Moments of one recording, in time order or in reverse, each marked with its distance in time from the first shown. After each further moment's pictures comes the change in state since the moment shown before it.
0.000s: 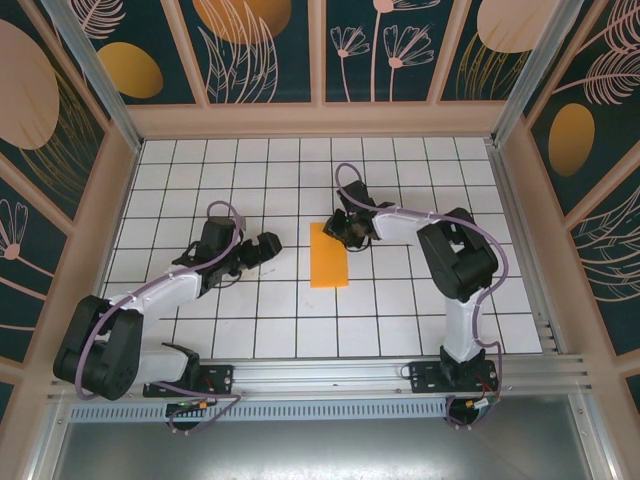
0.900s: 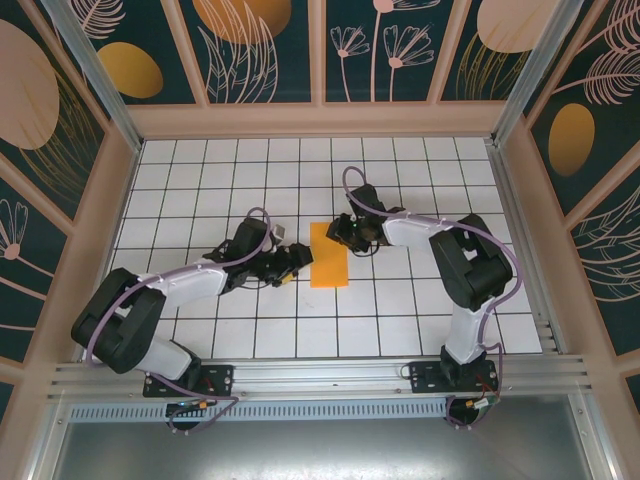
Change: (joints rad) left arm -0.218 0.171 0.095 0.089 0.182 -0.245; right arm -0.027 -0.082 -0.091 0.018 -0.089 -0.088
